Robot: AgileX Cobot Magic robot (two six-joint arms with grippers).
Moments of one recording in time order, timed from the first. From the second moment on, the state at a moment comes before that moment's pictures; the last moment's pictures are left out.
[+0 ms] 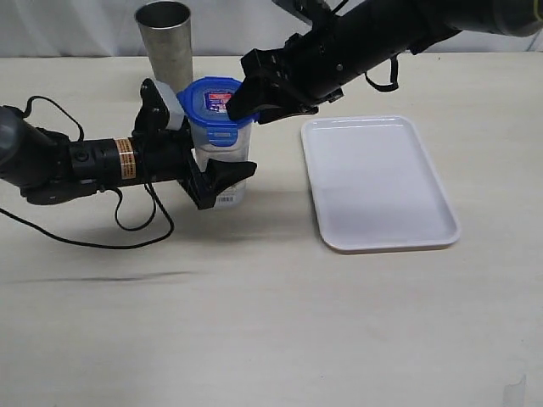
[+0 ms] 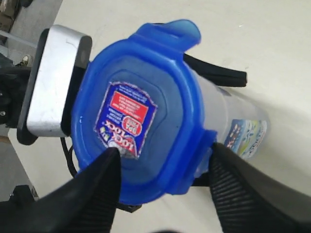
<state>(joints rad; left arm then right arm) -0.27 2.19 -0.95 1.02 -1.04 -0.37 0.34 1.98 -1.51 0.93 0.97 -0.62</state>
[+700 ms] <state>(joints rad) -0.27 2.18 -0.80 1.04 -1.20 -0.29 0.35 1.81 -1.51 0.81 1.20 -0.67</state>
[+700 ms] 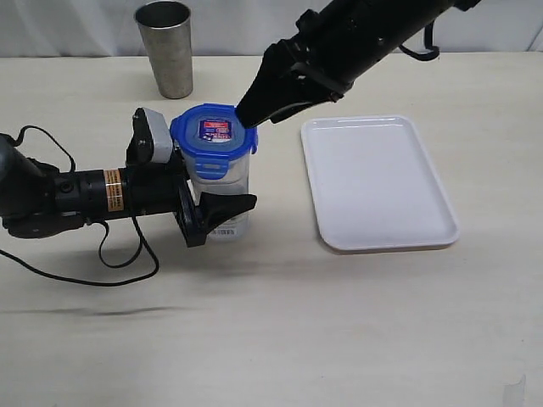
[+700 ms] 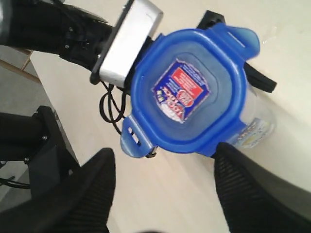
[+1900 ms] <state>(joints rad) -0.27 2.18 -0.80 1.04 -1.20 -0.28 0.83 1.81 -1.51 -0.15 0.89 -0.52</state>
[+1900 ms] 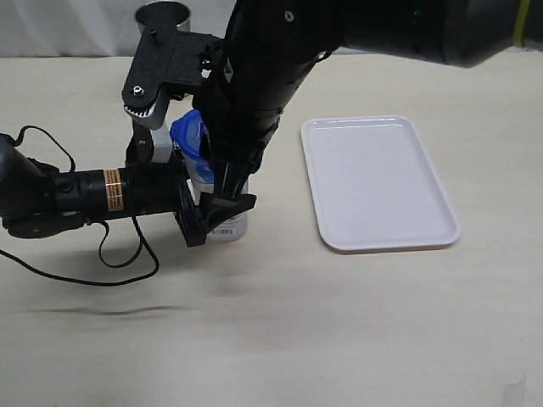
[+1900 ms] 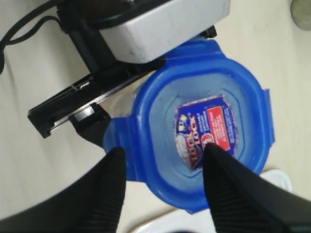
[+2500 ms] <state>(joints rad) -0.27 2.18 -0.80 1.02 -1.19 -0.28 0.92 1.90 -1.53 -0.36 0.92 -0.51</state>
